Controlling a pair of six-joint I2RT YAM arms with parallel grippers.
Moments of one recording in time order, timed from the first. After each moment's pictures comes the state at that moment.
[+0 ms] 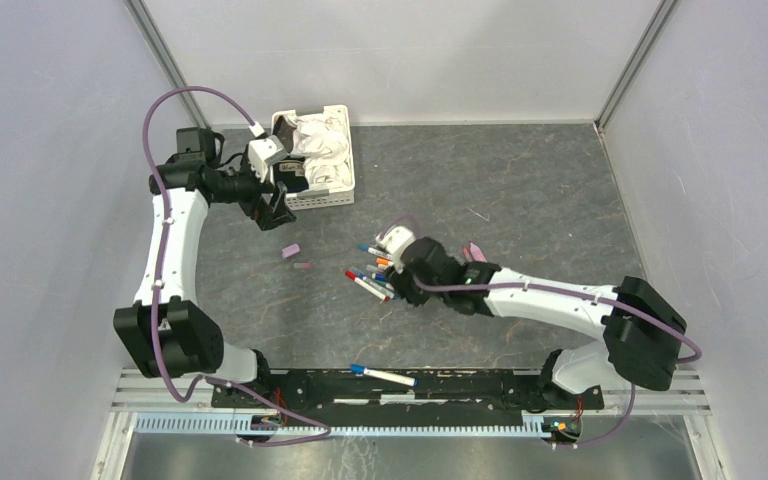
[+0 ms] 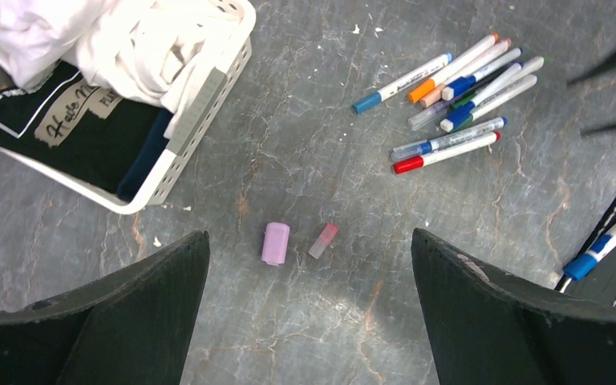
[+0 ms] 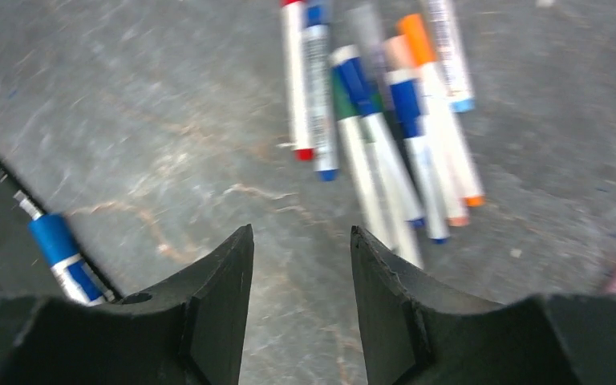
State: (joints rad) left arm 0.13 1.43 1.44 -1.04 0.79 0.85; right arm 1.04 1.42 0.87 -0.22 0.15 0.14
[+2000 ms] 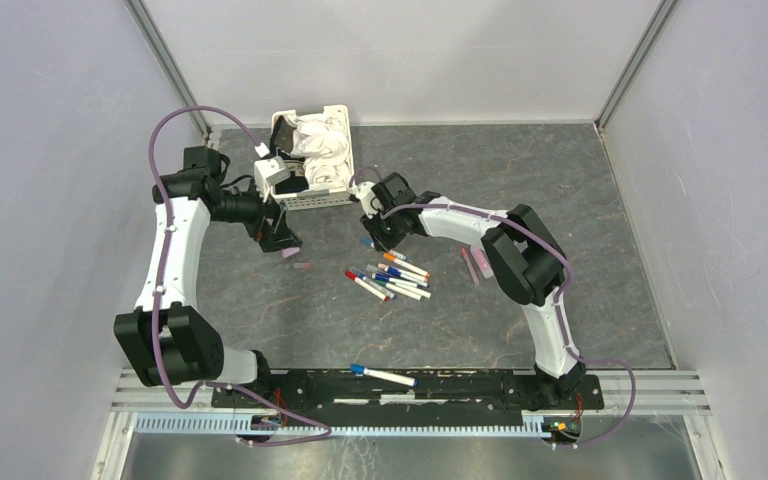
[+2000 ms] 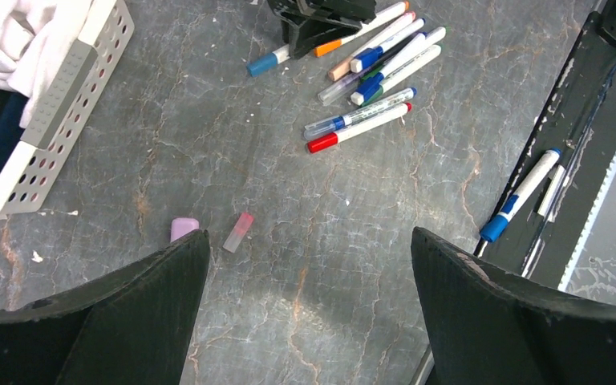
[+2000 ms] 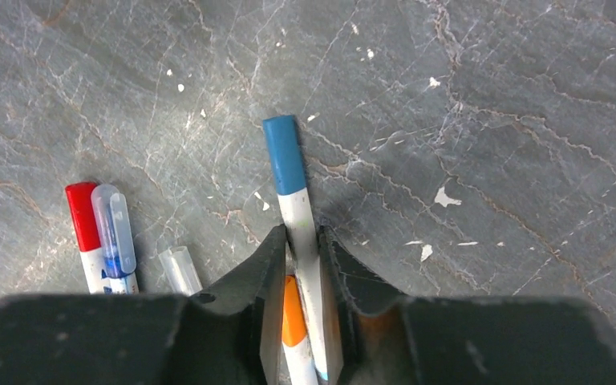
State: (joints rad) left arm 0.13 1.39 1.34 -1.19 0.90 0.93; right arm 0.74 2.13 1.53 -0.36 -0.18 -0.07
